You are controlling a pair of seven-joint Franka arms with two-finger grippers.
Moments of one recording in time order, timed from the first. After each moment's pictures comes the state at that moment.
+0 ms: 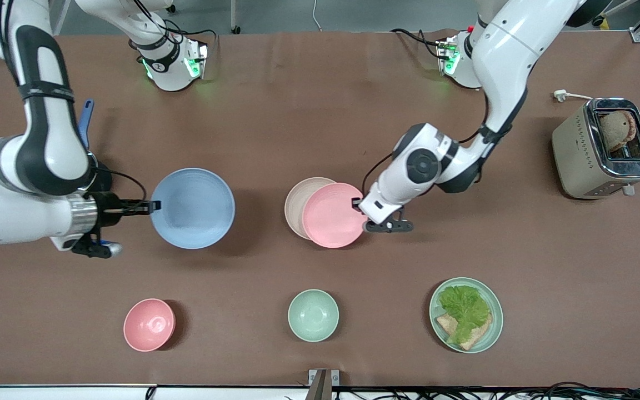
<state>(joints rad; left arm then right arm) -0.19 0.64 -0.49 -1.81 0.13 2.47 -0.73 0.14 0.45 -0.09 -1.53 0.43 1.59 0.07</state>
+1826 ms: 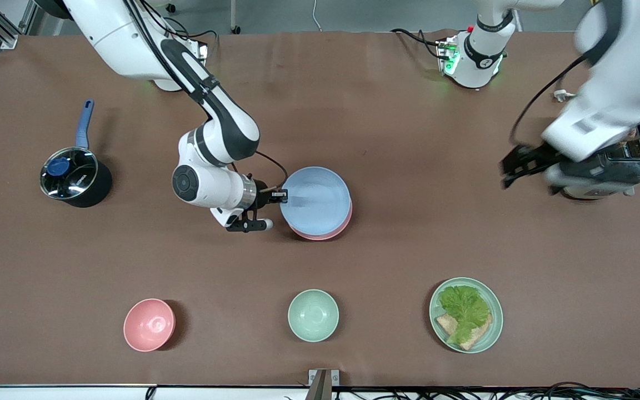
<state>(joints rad) -0.18 -0.07 0.04 -1.79 -0.06 1.93 0.01 0.29 0.56 0.27 -1.83 0.49 2.36 0.21</state>
